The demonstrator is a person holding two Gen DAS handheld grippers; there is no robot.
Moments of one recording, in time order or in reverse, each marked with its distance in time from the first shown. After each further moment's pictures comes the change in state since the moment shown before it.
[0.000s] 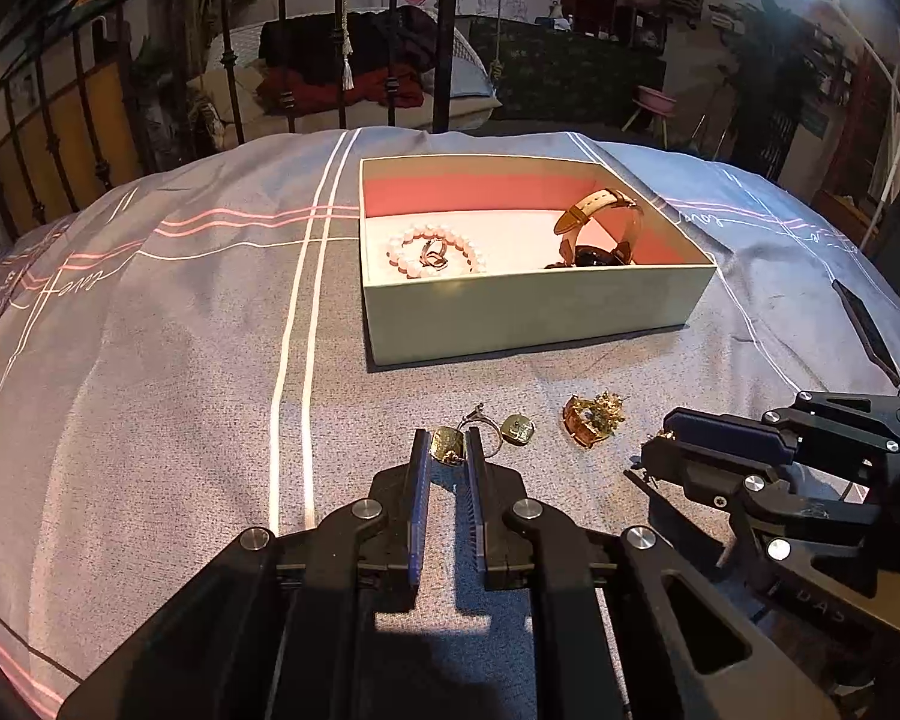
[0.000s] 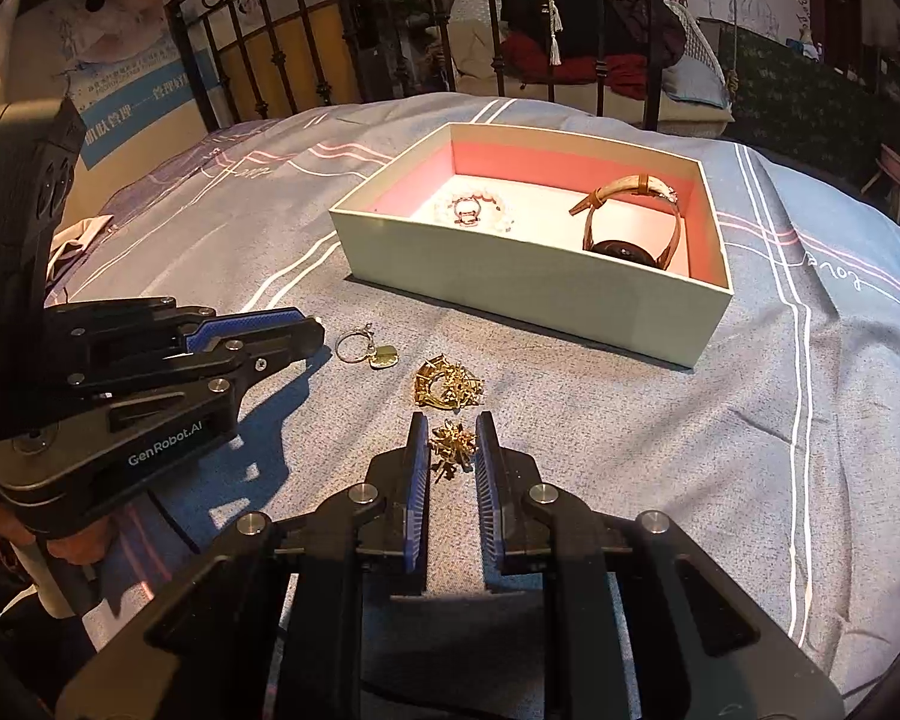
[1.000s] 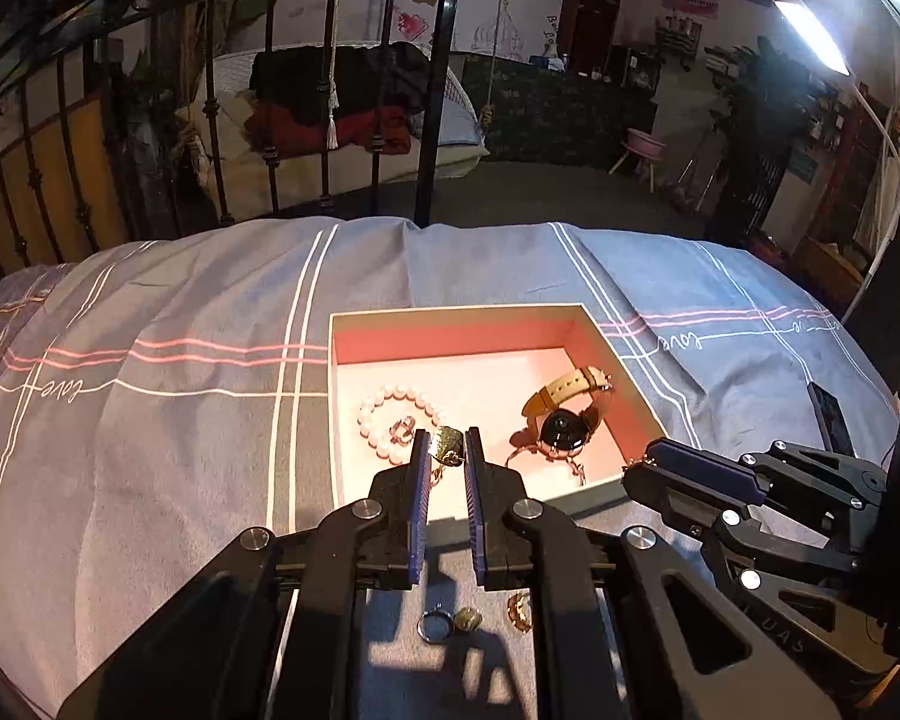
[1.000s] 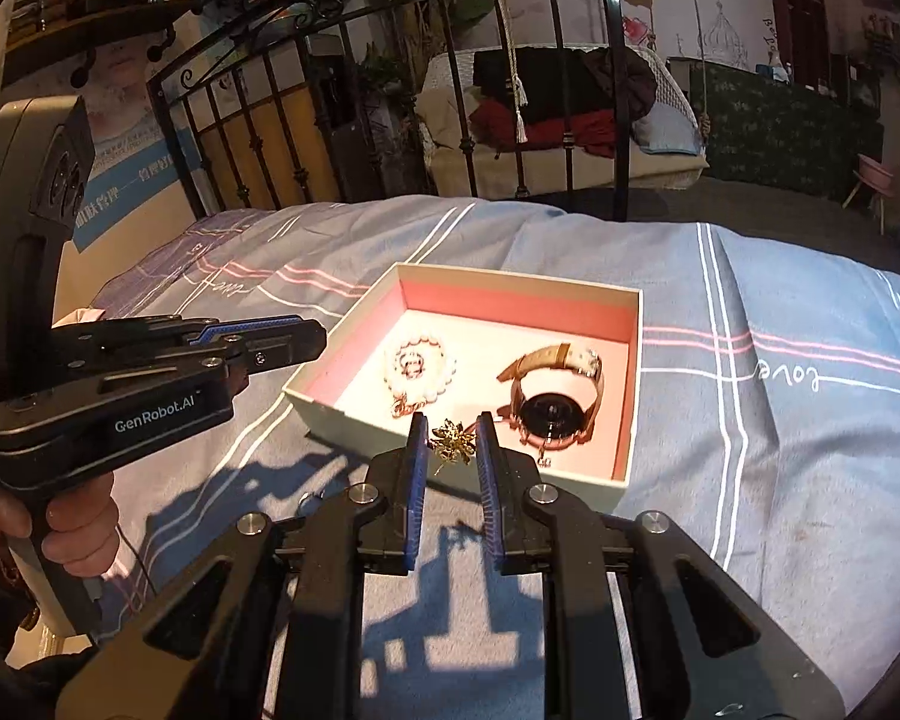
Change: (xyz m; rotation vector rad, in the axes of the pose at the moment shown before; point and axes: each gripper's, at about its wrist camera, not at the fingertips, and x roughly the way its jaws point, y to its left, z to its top) left arm -0.006 -0.003 0.097 -0.041 -0.073 -0.070; right arm -0.018 -0.034 0.078 0.049 -0.144 -0.019
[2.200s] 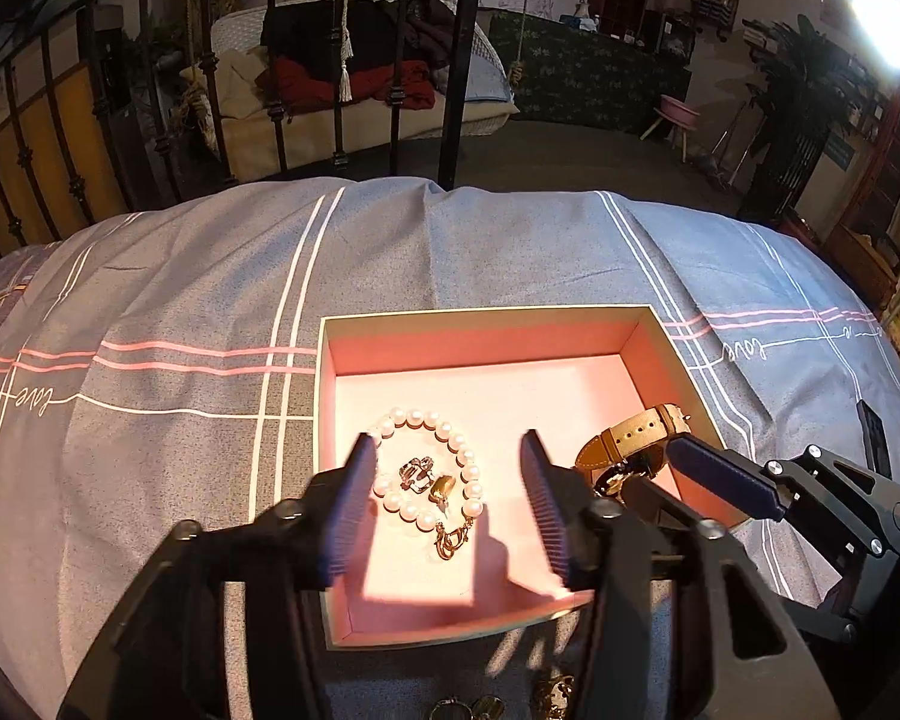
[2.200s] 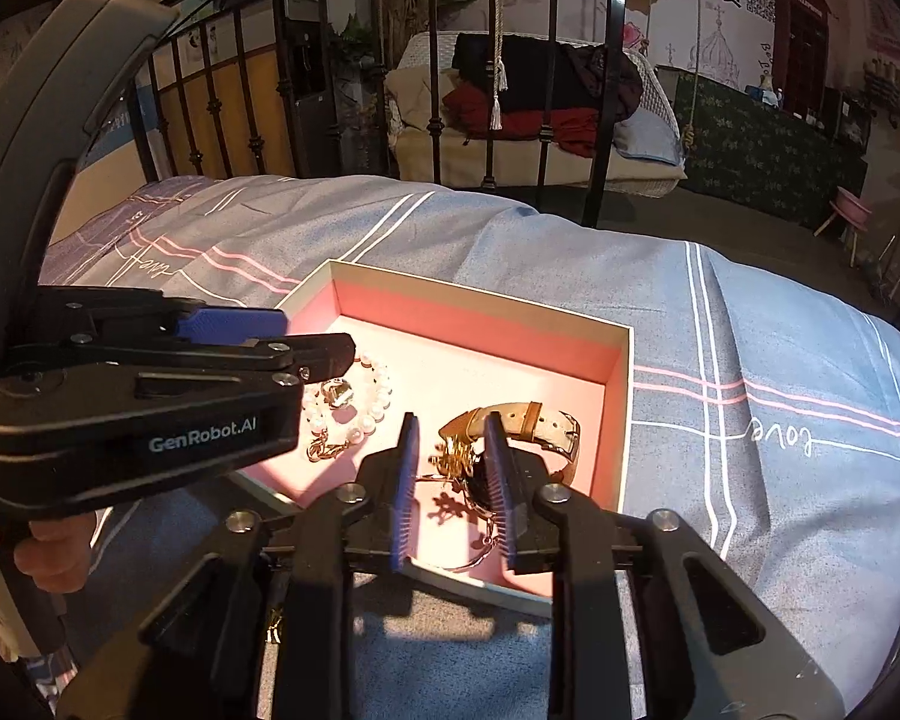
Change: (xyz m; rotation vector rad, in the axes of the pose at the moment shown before) left arm 0.057 0.009 0.021 -0.030 0.091 0.063; right arm 0.041 -0.005 0.010 -0.072 0.032 -0.134
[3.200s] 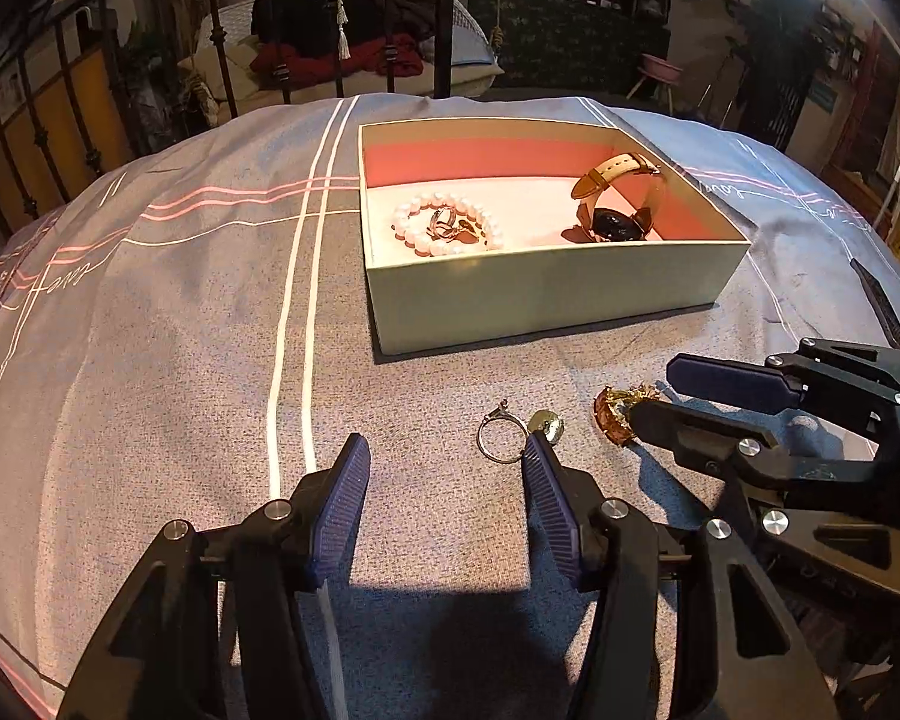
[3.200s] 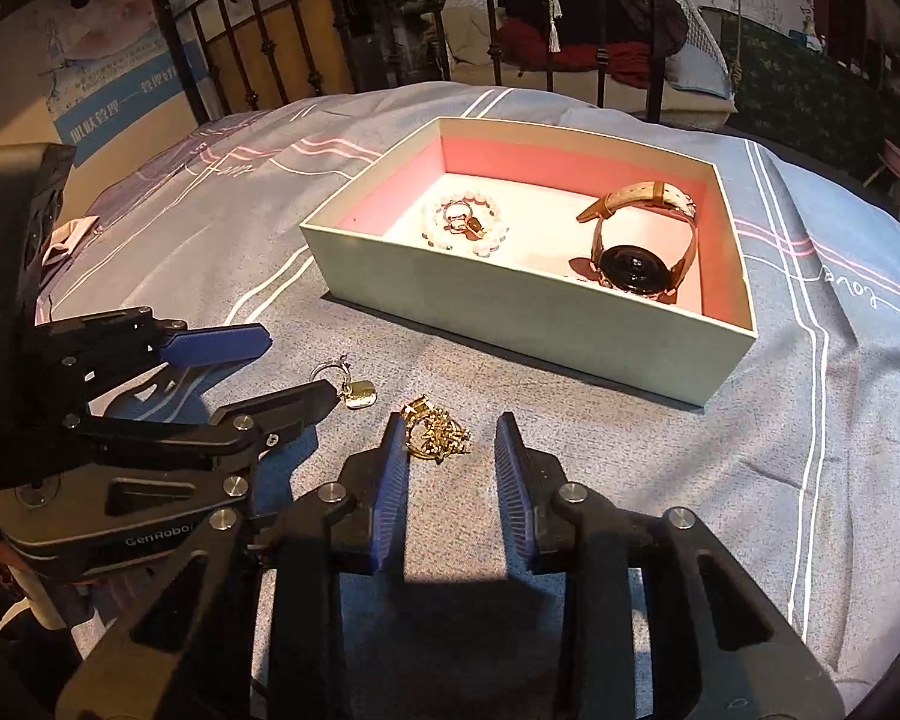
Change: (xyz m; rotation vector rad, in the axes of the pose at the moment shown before) left arm -0.024 0.011 -0.118 0.089 0.062 0.025; right arm -0.004 0.043 -0.069 -0.012 0.177 0.144
